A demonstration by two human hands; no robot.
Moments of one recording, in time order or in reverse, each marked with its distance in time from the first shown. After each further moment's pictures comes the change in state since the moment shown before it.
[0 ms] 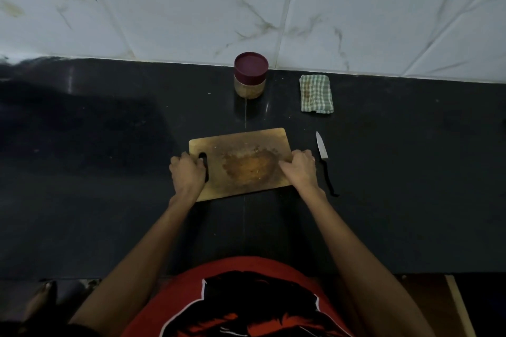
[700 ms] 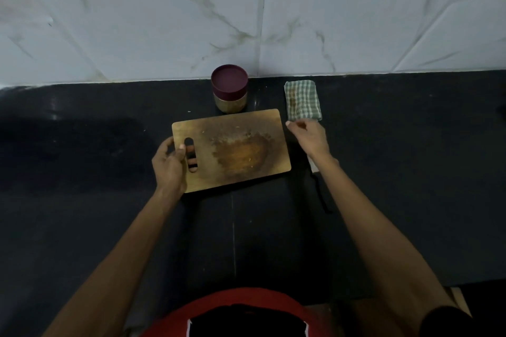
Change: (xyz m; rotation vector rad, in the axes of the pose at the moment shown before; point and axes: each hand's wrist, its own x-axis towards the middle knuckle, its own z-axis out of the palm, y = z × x) left_hand 0.039 0.070 -0.017 -0.925 -0.109 -0.113; right_hand 0.097 0.000 -0.073 0.396 0.101 -0.073
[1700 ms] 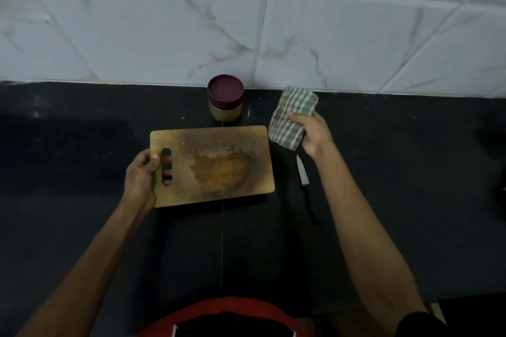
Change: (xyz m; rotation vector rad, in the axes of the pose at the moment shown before) left_hand -0.003 0.010 -0.040 -0.041 -0.076 -0.074; right_hand 0.007 -0.040 -0.027 0.929 -0.114 0.215
